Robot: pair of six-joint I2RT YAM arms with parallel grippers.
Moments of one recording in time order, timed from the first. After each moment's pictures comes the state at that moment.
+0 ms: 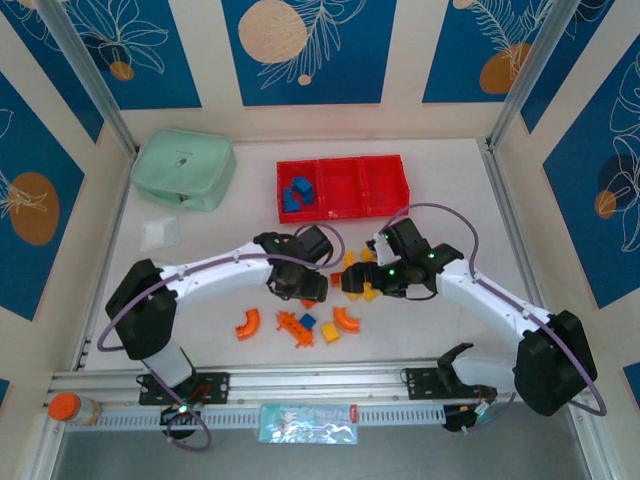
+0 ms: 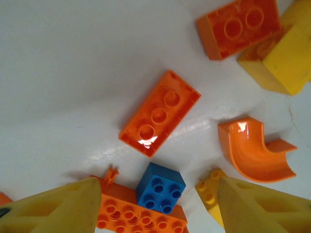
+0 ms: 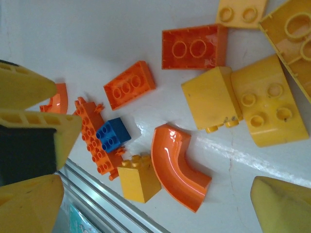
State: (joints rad) left arm -0.94 1.65 1.20 -0.87 0.03 -0.72; right arm 0.52 1.19 0.77 -0.68 -0.46 0.52
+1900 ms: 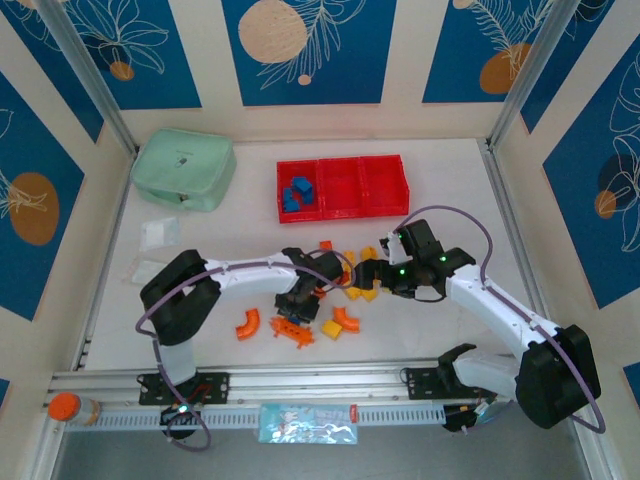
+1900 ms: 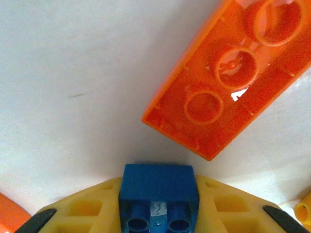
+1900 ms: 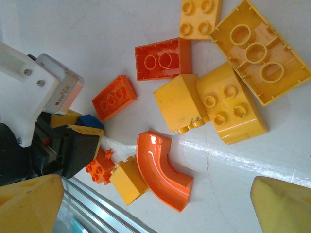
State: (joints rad) left arm -1.00 1.82 1.18 -0.95 -0.03 -0.68; right arm 0.43 1.13 0.72 -0.68 -0.47 0.52
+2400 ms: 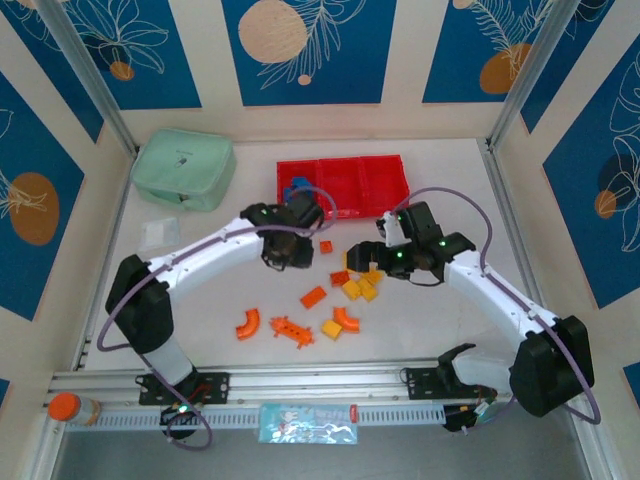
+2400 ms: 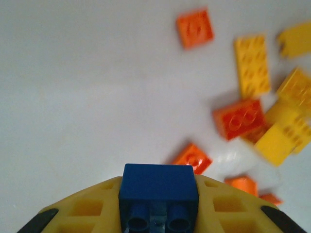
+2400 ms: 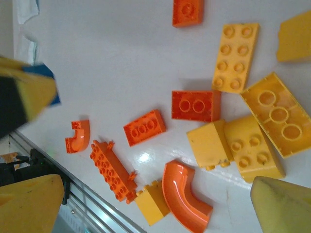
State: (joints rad) left arm -0.79 1.67 1.45 -0.98 -0.08 -0.63; right arm 0.42 1.21 0.87 -0.66 -0.49 0.48
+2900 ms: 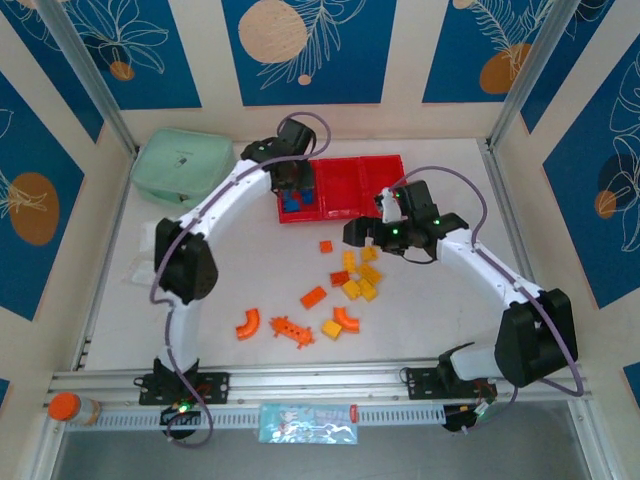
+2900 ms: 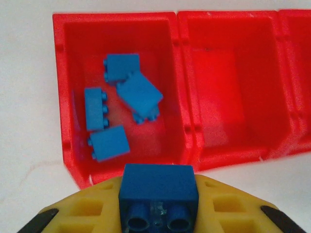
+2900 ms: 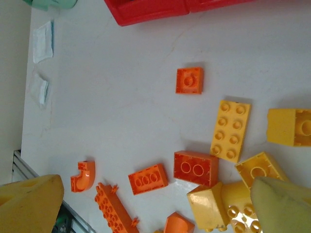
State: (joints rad) left arm -0.56 2.14 2.10 -0.94 -0.13 -0.52; right arm 0.36 1.36 0.99 -0.56 -0.49 0.46
